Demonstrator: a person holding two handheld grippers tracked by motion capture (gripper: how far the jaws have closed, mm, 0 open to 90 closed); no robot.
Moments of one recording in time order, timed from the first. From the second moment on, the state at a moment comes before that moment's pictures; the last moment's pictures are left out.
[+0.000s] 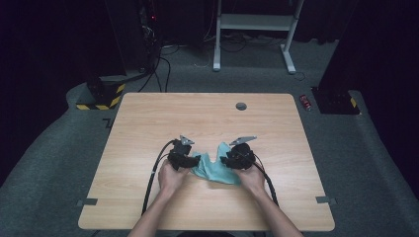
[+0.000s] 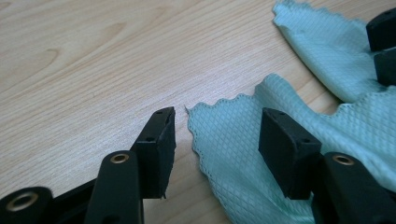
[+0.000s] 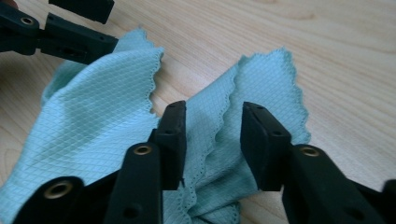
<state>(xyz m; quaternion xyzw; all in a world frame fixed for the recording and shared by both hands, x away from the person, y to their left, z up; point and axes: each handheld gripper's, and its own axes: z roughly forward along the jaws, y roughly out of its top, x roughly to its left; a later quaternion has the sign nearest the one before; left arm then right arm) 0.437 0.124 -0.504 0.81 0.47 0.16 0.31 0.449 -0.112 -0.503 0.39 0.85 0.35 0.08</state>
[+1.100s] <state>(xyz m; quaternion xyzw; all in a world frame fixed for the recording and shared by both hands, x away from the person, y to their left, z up) 0.351 0.150 -0.498 0.85 0.36 0.08 0.37 0.392 -0.166 -0.504 0.36 0.85 0.35 0.13</state>
